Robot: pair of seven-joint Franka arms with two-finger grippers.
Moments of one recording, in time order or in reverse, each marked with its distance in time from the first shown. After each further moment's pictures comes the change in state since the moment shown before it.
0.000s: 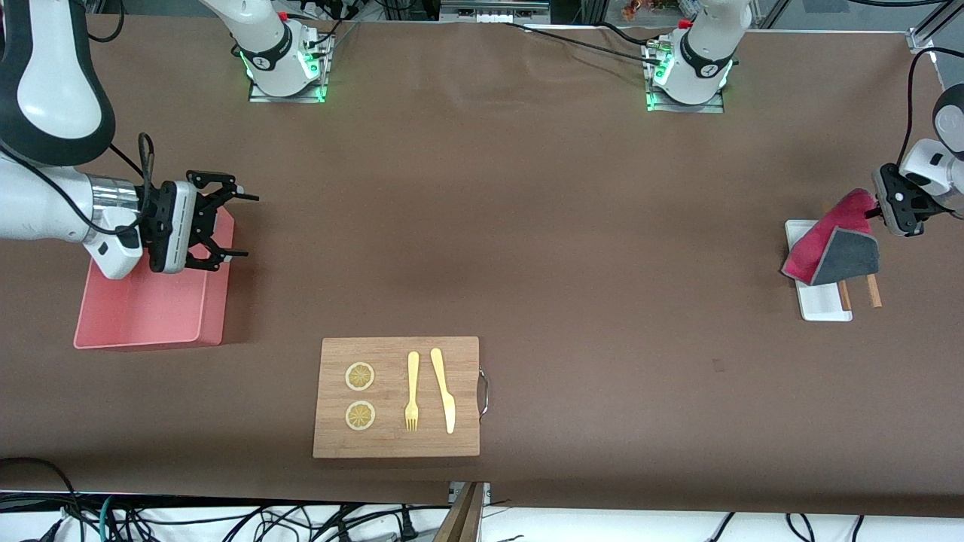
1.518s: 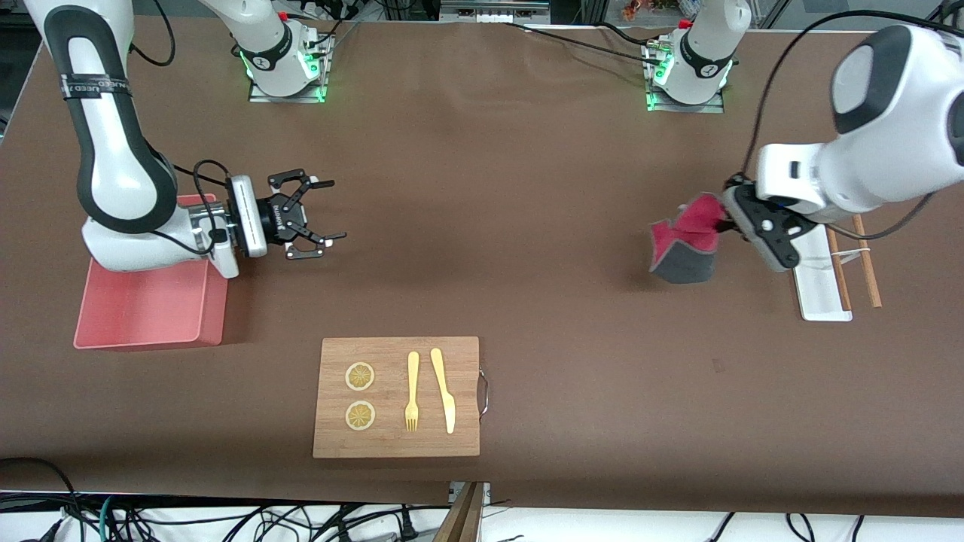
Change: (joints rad) left arm -0.545 0.040 -0.131 0.503 -0.385 -0.465 -1.077; right arm 0.005 0.119 0.079 -0.213 0.550 -0.057 -0.609
